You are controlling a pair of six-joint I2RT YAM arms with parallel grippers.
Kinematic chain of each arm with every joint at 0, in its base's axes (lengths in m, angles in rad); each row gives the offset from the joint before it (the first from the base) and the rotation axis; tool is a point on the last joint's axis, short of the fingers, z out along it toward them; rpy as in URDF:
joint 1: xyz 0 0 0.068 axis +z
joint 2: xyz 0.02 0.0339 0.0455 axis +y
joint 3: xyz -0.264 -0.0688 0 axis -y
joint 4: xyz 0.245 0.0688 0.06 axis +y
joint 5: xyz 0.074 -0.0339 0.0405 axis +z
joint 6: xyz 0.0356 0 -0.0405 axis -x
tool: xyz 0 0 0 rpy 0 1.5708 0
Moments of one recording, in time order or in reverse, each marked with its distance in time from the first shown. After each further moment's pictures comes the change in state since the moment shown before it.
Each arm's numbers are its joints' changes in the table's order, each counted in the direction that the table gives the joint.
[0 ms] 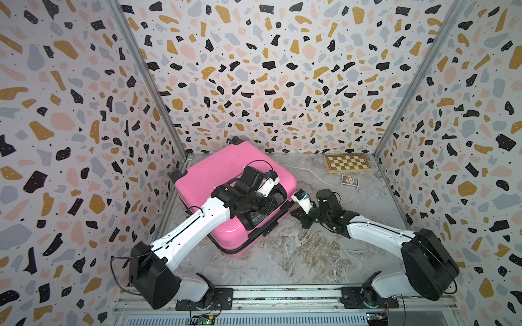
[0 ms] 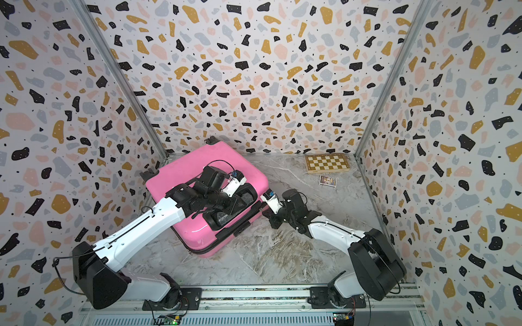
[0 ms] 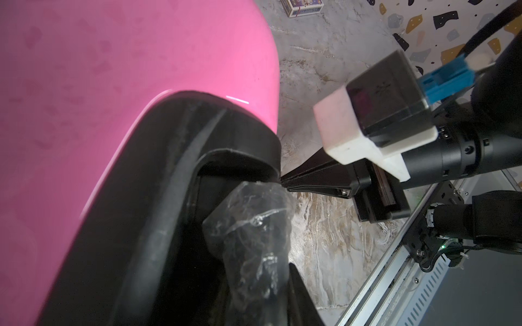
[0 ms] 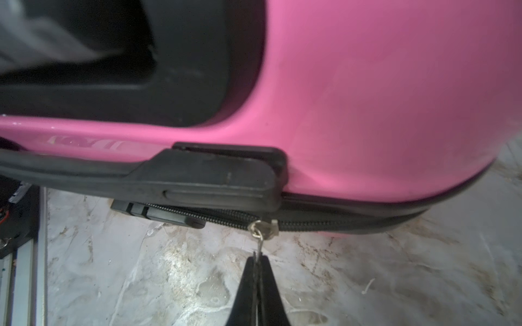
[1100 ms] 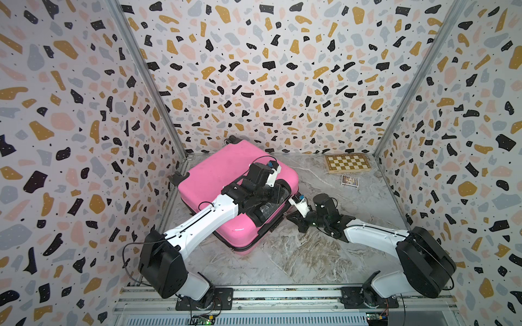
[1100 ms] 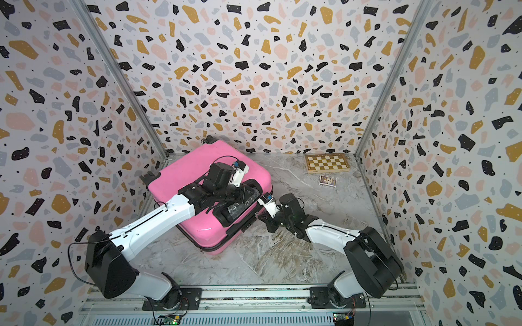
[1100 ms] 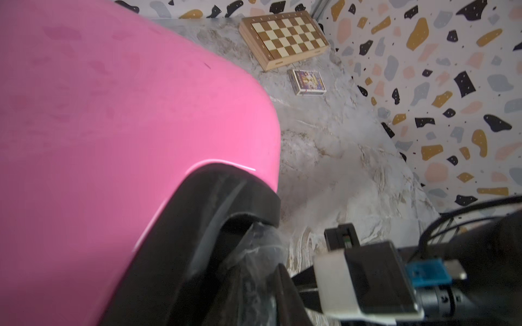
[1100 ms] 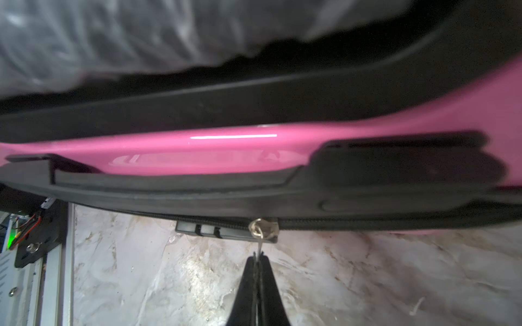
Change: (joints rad) left arm -0.011 0.117 0.005 -0.328 0.077 0.236; right arm 0.062 0.024 -0.058 -0.127 0.019 -0.097
